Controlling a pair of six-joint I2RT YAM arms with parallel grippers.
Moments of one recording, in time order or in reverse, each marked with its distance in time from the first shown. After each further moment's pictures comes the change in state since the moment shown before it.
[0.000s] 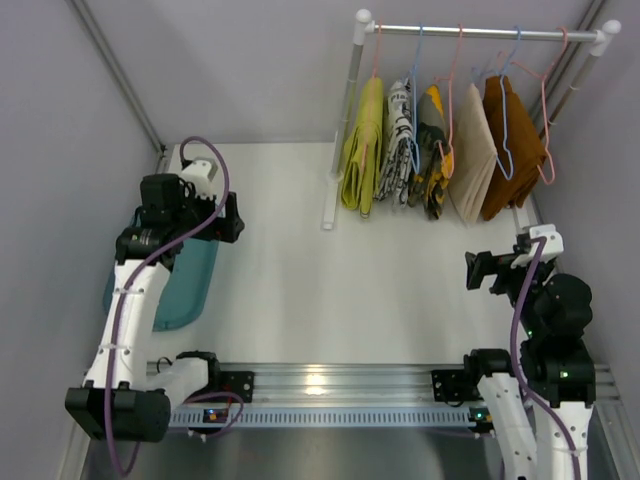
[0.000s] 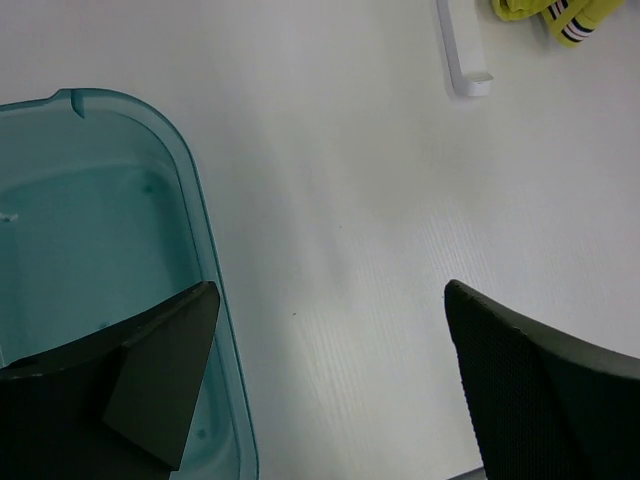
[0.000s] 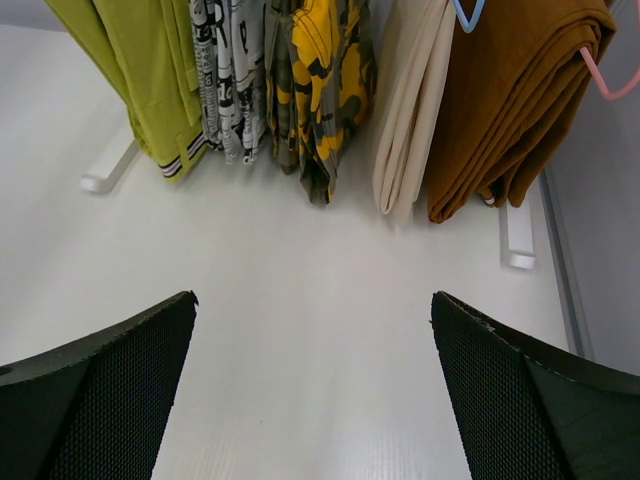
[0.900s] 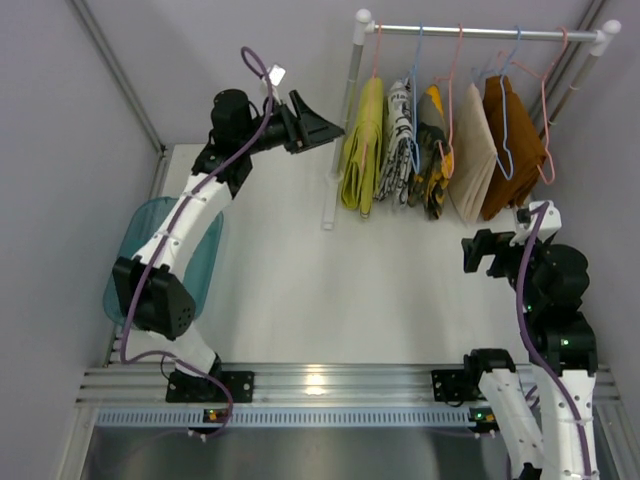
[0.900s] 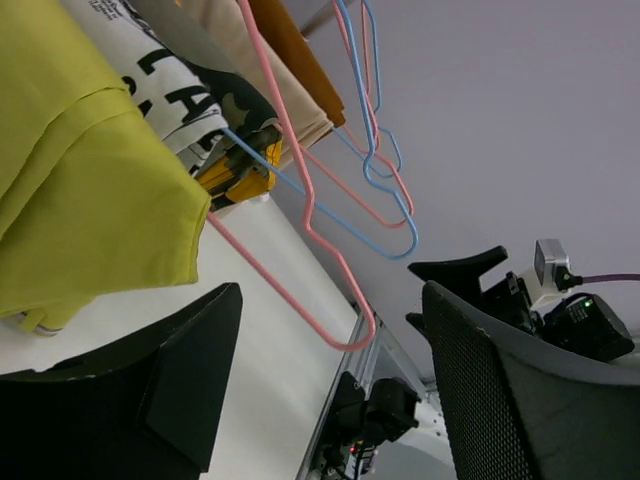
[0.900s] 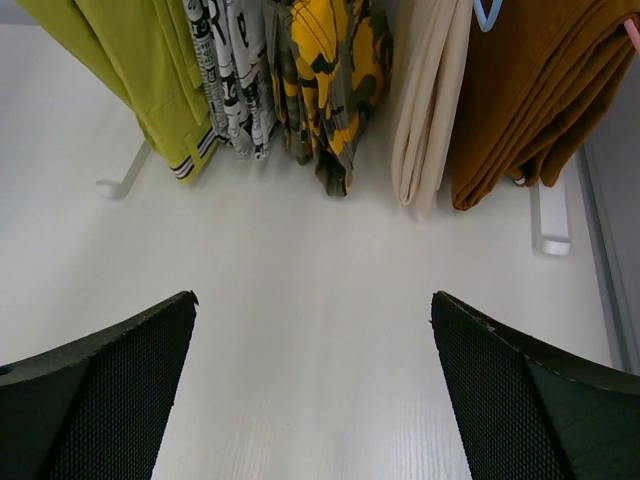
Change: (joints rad) left arm -0.289 0.596 0.507 0.703 0.513 -0.875; right arm 0.001 0.176 0.068 0.017 -0.002 0.074
